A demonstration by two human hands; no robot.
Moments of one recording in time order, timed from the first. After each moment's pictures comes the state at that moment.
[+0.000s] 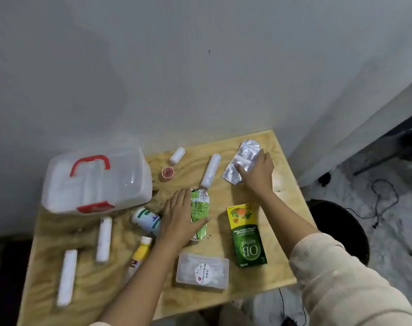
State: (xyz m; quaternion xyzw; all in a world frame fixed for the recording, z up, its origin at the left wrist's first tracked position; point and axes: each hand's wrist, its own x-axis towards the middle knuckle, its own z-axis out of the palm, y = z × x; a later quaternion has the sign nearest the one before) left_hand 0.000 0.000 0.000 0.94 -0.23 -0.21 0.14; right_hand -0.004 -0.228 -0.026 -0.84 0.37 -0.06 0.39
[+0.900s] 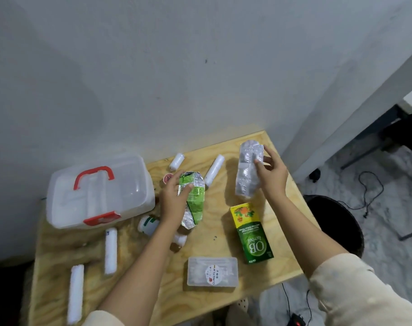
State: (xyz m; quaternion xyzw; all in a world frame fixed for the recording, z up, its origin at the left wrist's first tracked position) left_hand 0.048 -0.008 0.011 0.80 -0.06 -0.16 0.58; right_hand -0.031 -0.221 0.021 -0.65 0.41 -0.27 0.57
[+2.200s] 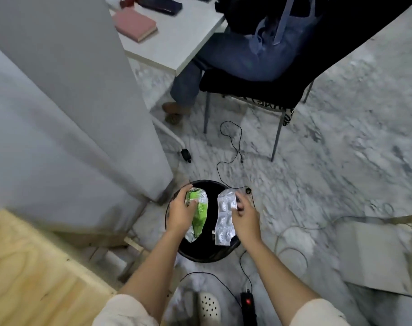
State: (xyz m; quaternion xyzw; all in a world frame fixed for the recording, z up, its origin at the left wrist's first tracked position) left_hand -0.190 -0.432 -0.121 0.78 -0.38 -0.41 0.30; right_hand -0.358 -0.448 -0.128 -0.51 0.69 -0.23 0.45
